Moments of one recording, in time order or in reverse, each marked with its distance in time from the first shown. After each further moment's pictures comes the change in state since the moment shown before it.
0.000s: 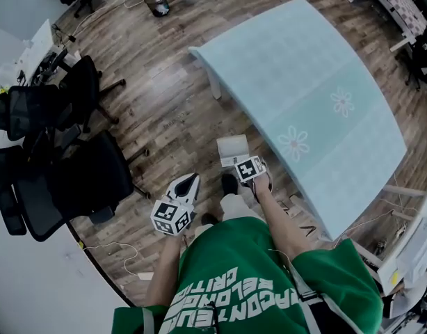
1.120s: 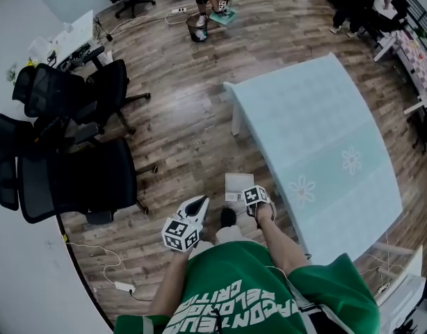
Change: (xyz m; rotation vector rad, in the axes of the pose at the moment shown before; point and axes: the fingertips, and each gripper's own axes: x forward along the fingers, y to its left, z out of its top) left arm -0.004 0.030 0.009 -0.084 -0.112 0.115; right arm 0.036 -0.020 -0.017 -0.015 0.293 -0.096
